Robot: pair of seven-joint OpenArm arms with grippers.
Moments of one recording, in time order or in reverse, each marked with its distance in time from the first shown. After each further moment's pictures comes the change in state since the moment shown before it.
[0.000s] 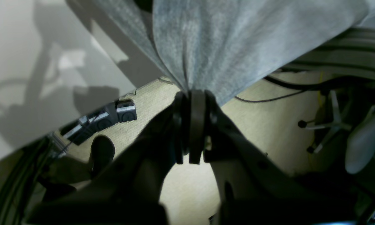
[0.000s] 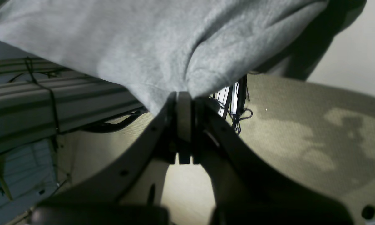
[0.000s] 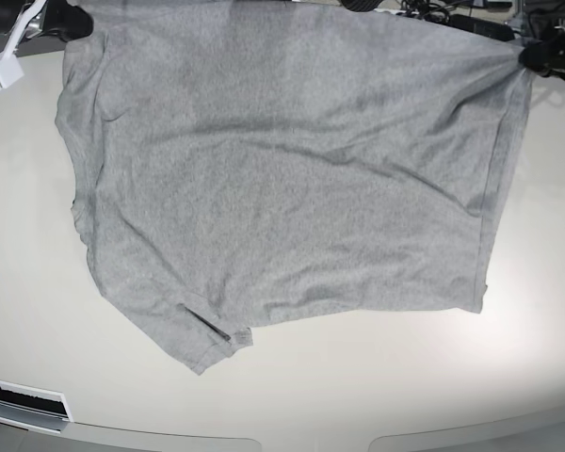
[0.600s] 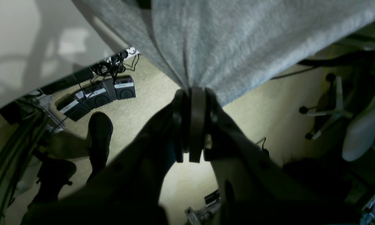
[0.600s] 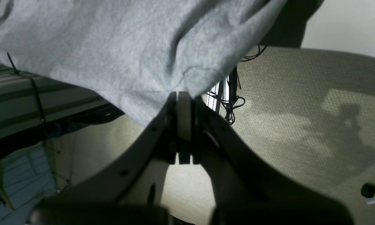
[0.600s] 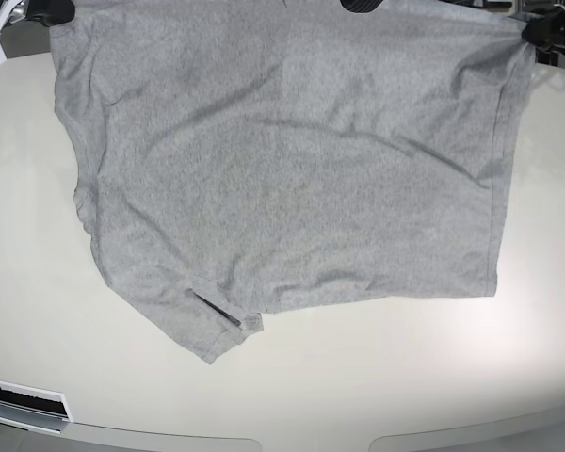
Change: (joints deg) left arm 5.2 0.1 -0.2 0.0 3.7 0.0 -3.1; right arm -3.8 0.0 4.9 0.0 0.3 0.0 0.2
